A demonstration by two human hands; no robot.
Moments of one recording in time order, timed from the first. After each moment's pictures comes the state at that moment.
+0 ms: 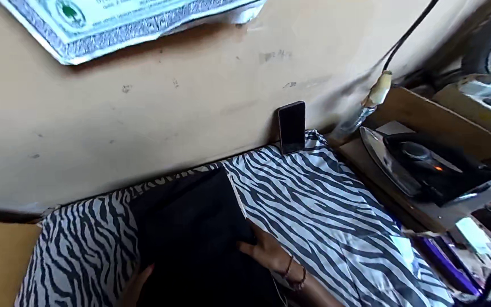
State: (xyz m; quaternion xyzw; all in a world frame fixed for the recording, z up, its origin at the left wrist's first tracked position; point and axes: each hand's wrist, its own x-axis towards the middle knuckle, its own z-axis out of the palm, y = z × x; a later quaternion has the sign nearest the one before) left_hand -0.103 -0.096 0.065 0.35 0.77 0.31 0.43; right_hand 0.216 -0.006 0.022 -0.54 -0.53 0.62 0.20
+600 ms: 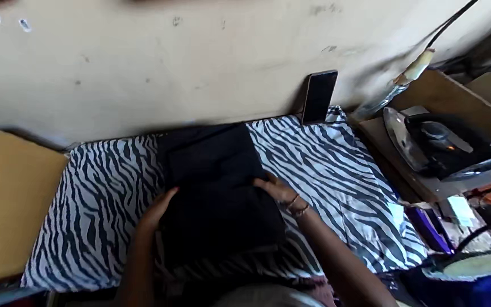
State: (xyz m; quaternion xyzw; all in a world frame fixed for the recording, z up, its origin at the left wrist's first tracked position) left_hand -0.100 -0.086 0.067 0.35 0.76 0.30 0.45; right_hand 0.208 -0.004 0.035 -0.55 -0.52 0.60 0.25
